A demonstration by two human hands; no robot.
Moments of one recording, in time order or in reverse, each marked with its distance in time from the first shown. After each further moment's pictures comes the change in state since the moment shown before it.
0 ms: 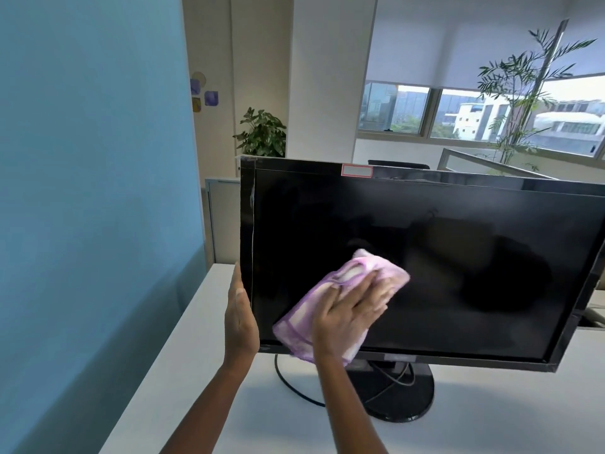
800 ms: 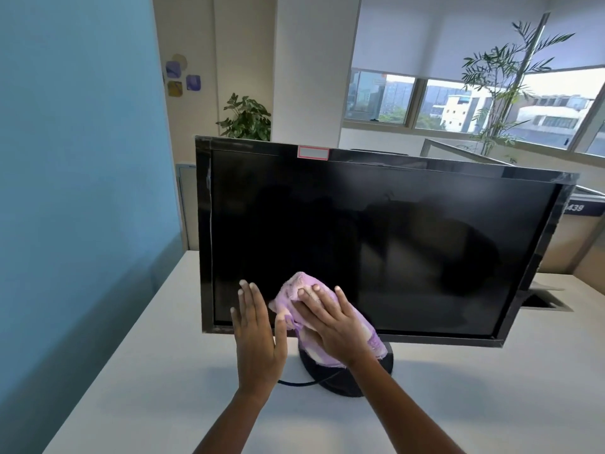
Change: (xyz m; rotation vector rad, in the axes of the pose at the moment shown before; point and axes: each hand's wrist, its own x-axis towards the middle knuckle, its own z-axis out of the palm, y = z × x) left_hand -0.079 -0.020 0.064 0.692 -0.071 0.197; right_hand 0.035 0.127 -0.033 -0.465 -0.257 -1.263
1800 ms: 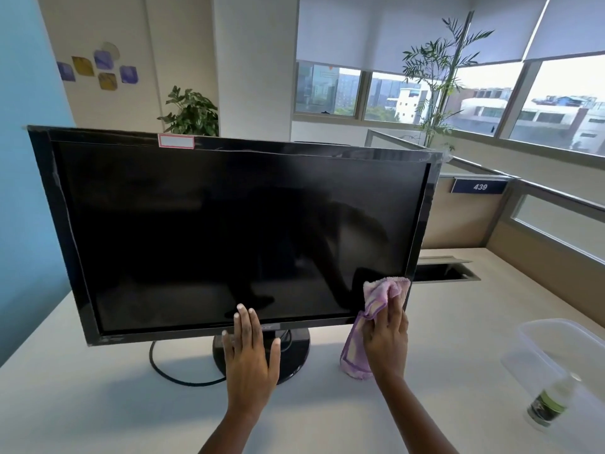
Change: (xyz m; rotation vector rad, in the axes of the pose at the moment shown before) left_hand -0.063 0.088 0.097 0.293 -0.371 0.010; right_hand -0.170 0.136 -0.039 0.340 -0.247 1.018
